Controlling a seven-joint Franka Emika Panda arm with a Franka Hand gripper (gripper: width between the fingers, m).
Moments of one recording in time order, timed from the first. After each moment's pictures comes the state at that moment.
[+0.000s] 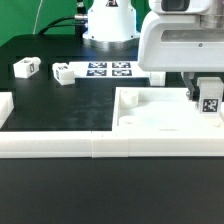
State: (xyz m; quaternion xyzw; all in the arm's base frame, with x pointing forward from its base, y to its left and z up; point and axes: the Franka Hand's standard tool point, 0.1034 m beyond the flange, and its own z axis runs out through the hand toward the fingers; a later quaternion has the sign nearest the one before) arm 0.640 0.111 0.065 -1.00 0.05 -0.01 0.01
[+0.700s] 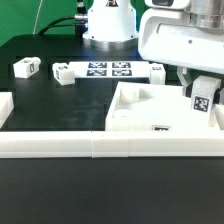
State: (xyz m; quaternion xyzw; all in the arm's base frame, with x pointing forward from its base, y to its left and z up) arm 0.636 0.101 0.066 -0.94 0.35 0.00 -0.01
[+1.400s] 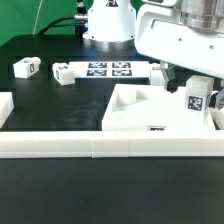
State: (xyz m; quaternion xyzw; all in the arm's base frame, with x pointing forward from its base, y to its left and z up) arm 0.634 0.091 0.065 -0.92 0.38 0.00 -0.02
